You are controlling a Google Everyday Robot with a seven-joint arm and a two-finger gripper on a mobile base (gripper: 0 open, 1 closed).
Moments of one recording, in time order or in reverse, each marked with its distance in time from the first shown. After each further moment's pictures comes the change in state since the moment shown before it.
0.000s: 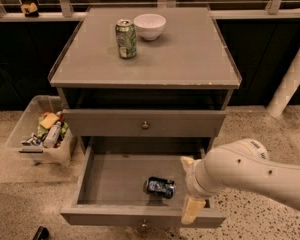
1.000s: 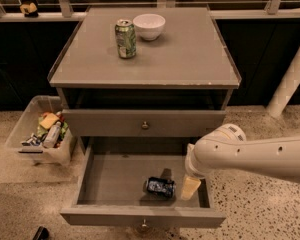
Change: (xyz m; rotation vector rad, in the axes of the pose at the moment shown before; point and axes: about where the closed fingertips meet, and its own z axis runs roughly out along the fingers) arm 0.034 -0.080 0.058 0.088 0.122 0.133
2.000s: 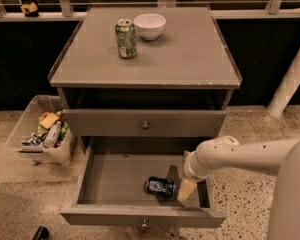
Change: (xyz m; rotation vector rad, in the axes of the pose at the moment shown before) arm 0.016 -0.005 0.086 -0.068 -0.086 0.029
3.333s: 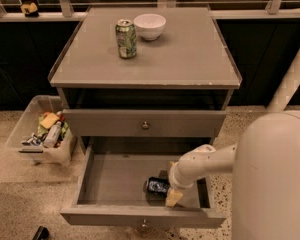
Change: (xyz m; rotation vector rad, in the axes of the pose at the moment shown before) arm -0.025 0.038 0.062 -0.076 0.003 -0.092
